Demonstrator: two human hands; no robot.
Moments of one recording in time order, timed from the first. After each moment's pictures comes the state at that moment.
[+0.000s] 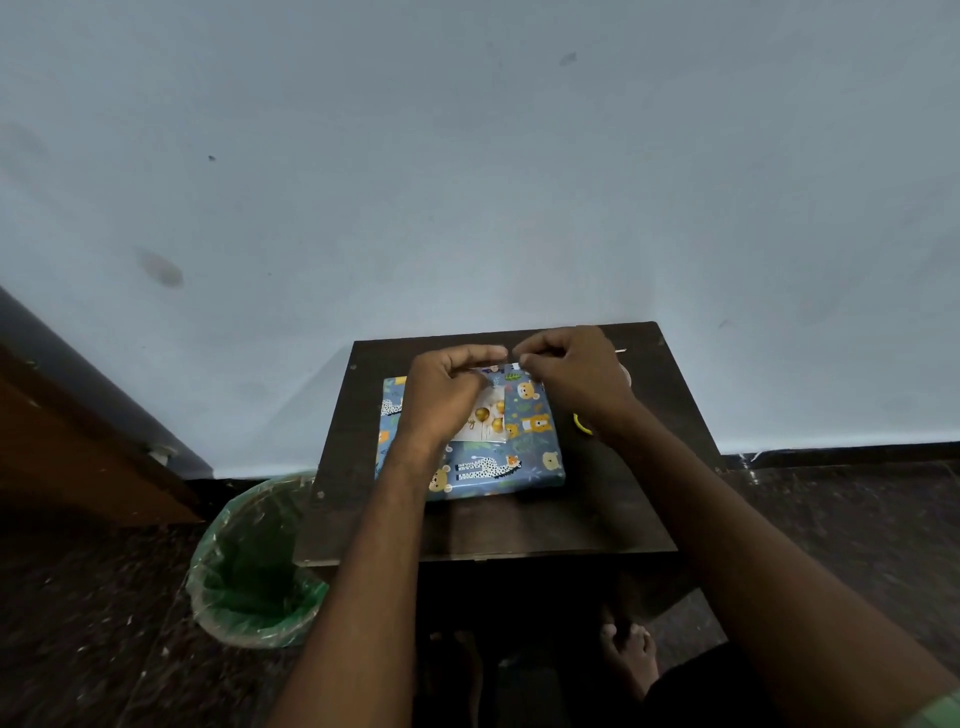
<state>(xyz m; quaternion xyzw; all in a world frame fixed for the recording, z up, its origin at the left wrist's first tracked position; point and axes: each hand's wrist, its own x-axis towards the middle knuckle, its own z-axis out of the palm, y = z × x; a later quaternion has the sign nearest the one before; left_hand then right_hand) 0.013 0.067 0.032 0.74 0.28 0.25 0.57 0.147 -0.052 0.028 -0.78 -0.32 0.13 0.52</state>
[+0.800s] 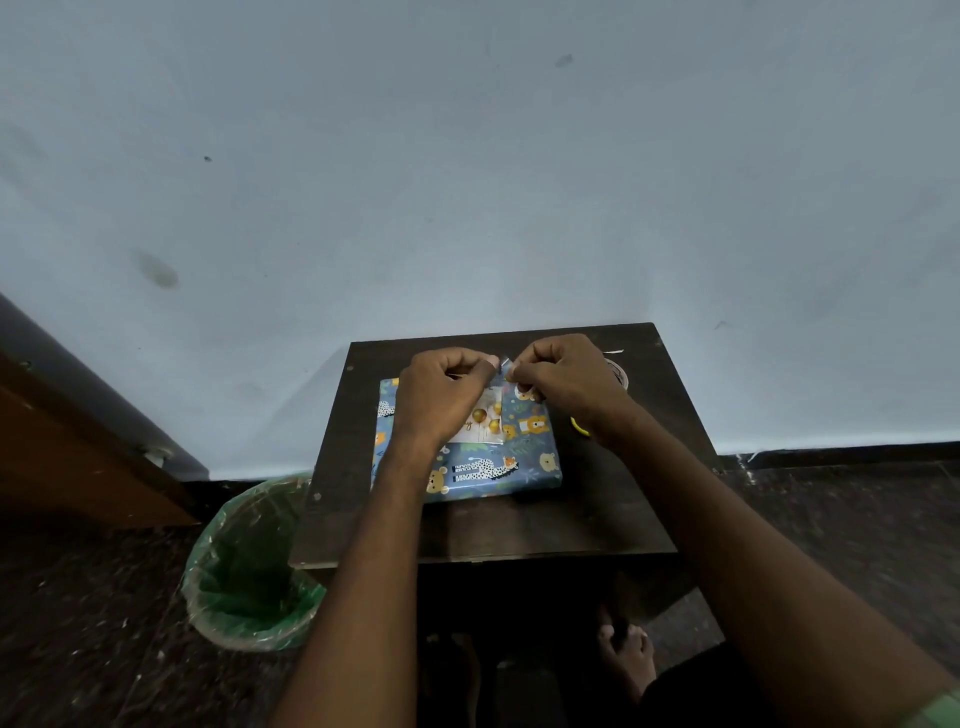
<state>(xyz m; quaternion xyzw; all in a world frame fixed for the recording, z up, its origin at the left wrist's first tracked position) 0.014 0.075 0.028 0.80 0.30 0.26 0.45 0.147 -0.054 0.031 -0.78 -0.33 0.20 0.49</state>
